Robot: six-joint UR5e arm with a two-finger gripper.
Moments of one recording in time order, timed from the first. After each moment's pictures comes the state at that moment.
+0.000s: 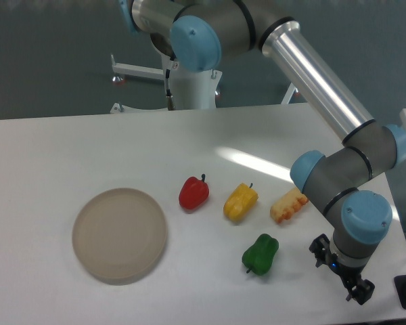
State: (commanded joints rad) arm 2.37 -2.64 -0.56 -1.35 1.58 1.50
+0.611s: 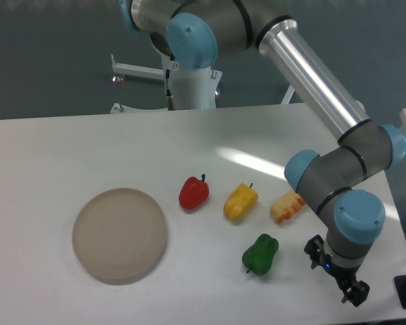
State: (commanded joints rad) arm 2.34 -2.60 -0.59 -1.34 1.58 1.49
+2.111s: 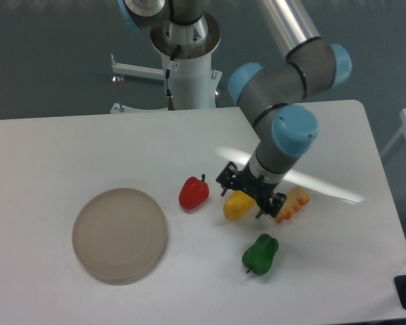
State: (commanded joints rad) arm 2.28 -2.01 -1.50 -1.25 1.34 1.00
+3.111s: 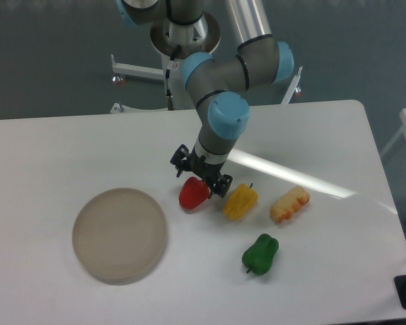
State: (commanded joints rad) arm 2.20 -1.96 -1.72 -1.06 1.35 0.93
